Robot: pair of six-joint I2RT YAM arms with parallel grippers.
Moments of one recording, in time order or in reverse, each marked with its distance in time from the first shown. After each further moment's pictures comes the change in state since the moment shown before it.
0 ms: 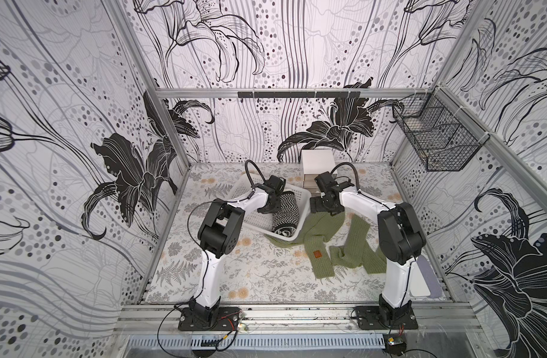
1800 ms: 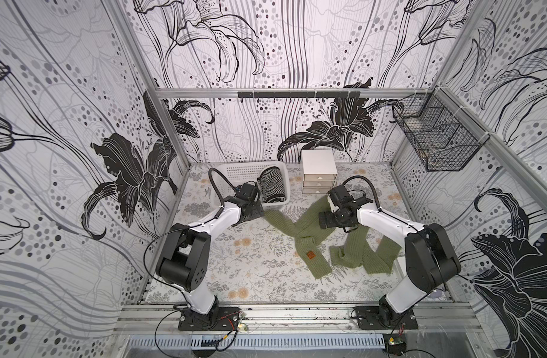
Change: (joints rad) left arm 0.117 -0.449 -0.426 0.089 -0.072 -0.142; right arm -0.031 -0.339 -0.405 0.054 -0.112 -0.050
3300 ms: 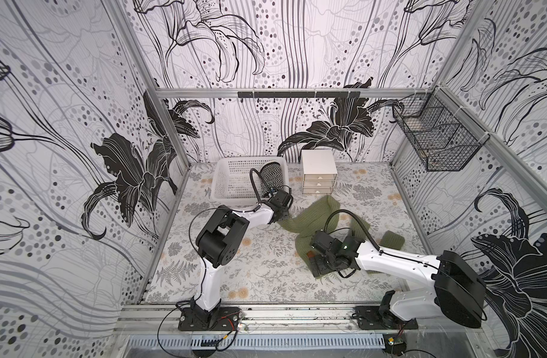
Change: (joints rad) left arm -0.253 0.349 0.136 0.277 -0.034 -0.072; right arm 0.512 -0.278 -0.331 -0.092 0.073 0.319
